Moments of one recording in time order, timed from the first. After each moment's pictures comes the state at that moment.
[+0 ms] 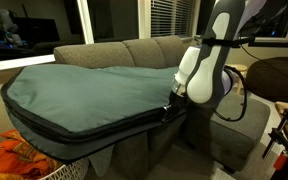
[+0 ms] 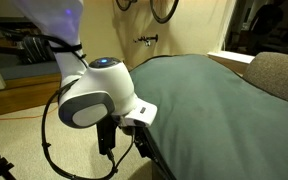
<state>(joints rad) -0.06 0.75 -0.01 -2.31 0.18 3.39 0.10</state>
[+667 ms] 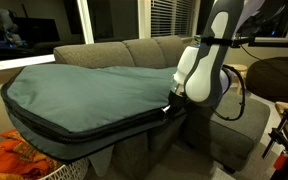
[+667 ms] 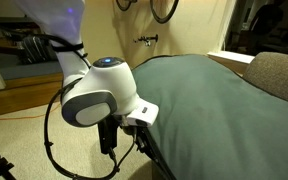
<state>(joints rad) -0.06 0.75 -0.01 -2.30 0.18 3.36 0.10</state>
